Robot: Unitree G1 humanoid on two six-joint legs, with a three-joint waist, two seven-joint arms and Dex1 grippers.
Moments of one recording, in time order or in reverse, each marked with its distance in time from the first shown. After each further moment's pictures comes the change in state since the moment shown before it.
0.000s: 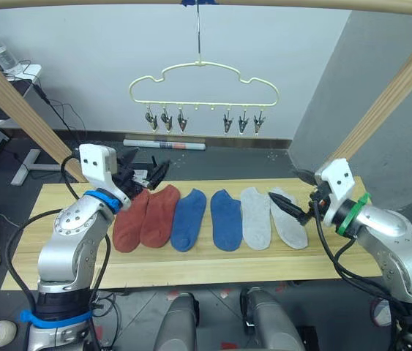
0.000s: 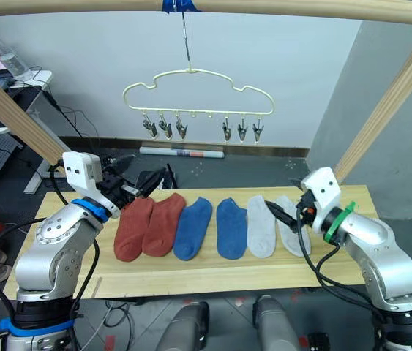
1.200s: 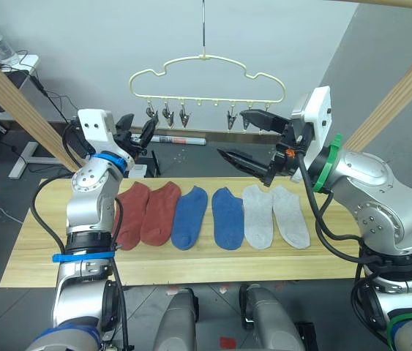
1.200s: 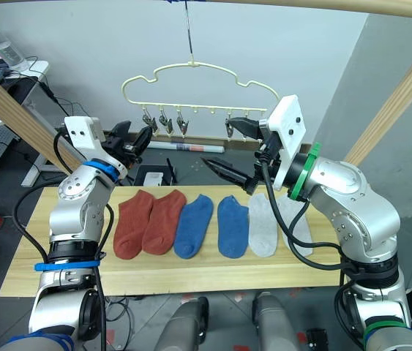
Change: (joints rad) left arm -0.390 -0.046 0.003 0.588 0.130 -0.307 -0.034; right arm -0.420 0.128 0.080 0.038 0.154 0.104 -0.036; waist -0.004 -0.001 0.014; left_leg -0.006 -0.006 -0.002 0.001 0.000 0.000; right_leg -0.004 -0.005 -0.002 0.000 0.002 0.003
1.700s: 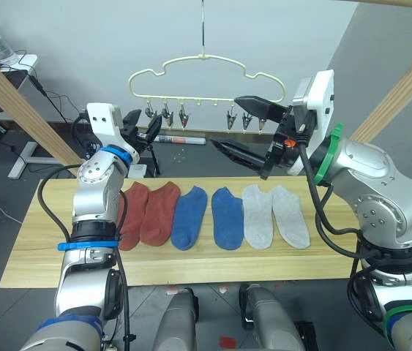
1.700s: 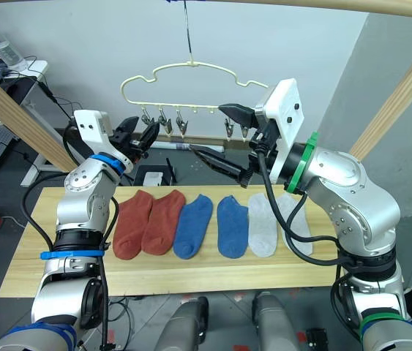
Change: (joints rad) left arm -0.084 -0.005 -0.020 0.113 0.018 -0.058 -0.035; right arm -0.063 0.020 0.000 0.001 0.030 0.001 -0.012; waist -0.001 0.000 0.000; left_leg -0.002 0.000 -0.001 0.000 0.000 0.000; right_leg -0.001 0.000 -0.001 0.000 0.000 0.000
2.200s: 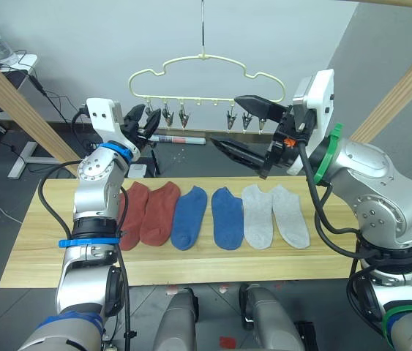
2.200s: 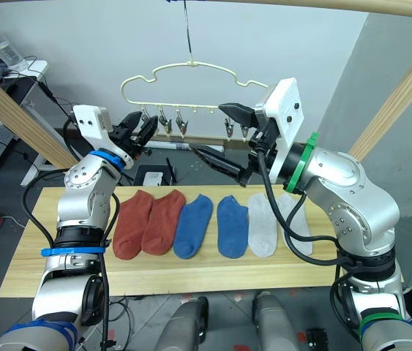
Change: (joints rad) left arm -0.006 0.000 0.000 0.000 -0.002 -0.019 -0.022; right arm 0.000 0.000 0.000 0.000 0.003 0.002 -0.014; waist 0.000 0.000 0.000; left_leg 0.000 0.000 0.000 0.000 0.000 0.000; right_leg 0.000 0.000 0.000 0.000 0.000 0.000
